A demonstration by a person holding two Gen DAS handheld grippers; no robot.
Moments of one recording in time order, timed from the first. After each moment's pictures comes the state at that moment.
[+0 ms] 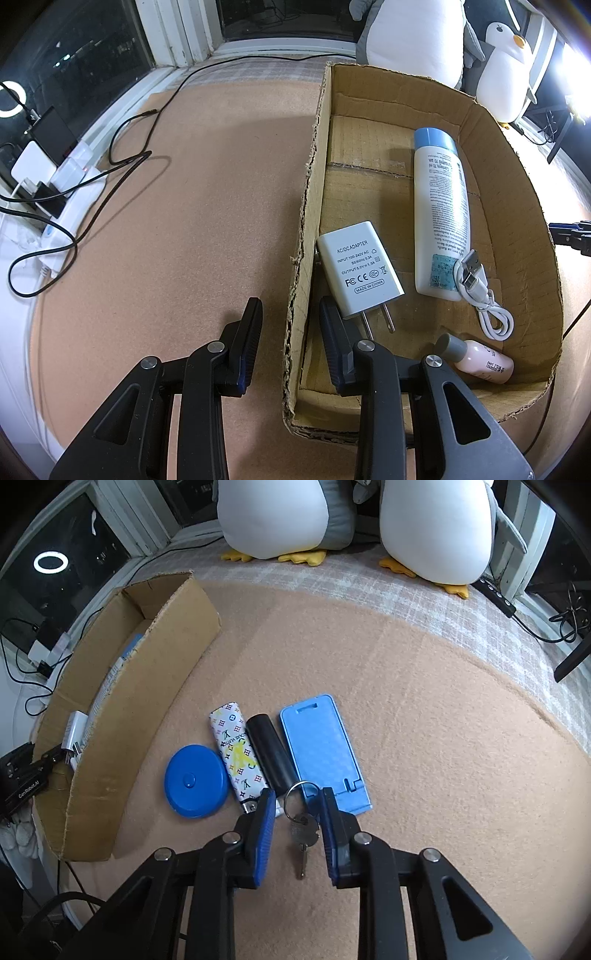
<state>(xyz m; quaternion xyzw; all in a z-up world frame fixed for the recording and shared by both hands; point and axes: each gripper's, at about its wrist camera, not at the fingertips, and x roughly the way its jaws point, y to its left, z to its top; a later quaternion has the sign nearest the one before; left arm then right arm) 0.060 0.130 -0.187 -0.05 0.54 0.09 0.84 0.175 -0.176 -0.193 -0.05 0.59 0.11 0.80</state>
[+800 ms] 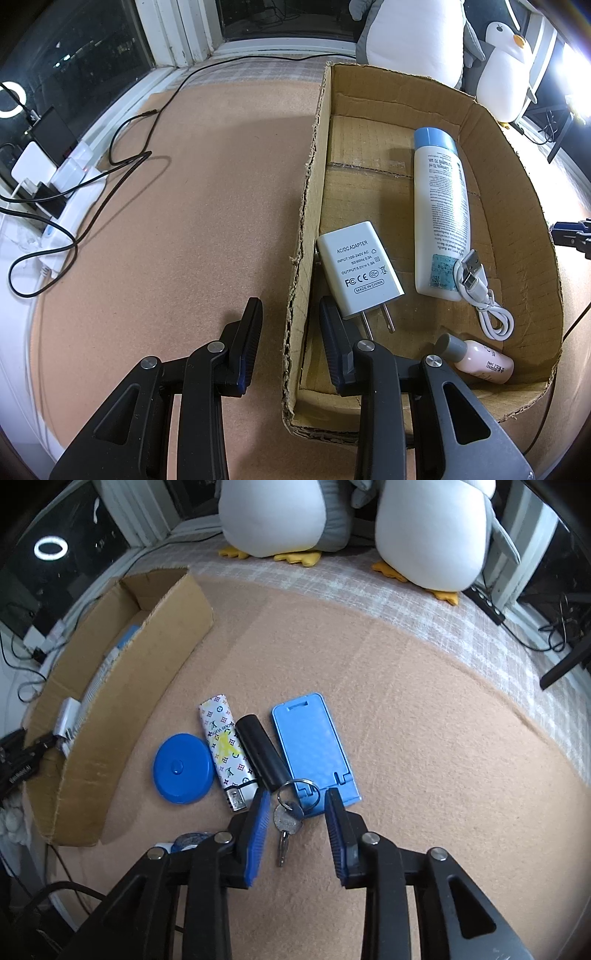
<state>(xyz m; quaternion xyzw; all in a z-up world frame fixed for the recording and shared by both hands) 0.061 0.130 -0.187 -0.05 0.54 0.09 0.84 0.168 -0.176 -0.189 -0.10 0.59 0.09 0.80</state>
